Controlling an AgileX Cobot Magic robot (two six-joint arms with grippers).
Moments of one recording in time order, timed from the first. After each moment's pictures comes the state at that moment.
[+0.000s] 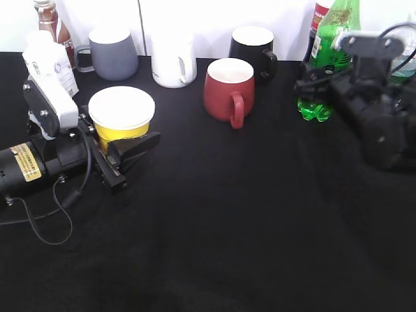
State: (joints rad) left arm -0.30 1.85 -0.51 0.65 -1.21 -0.06; right arm 0.36 1.98 -0.80 0.38 -0.99 -0.13
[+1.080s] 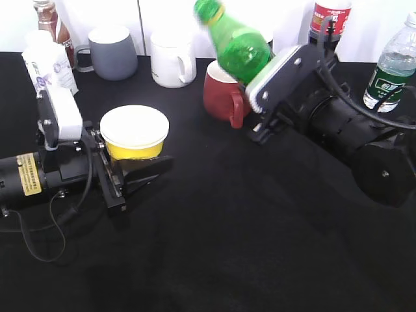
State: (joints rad) left arm -0.30 1.85 -0.51 0.86 -1.21 -0.23; right arm 0.54 1.82 -0.69 0.05 -0.97 -0.70
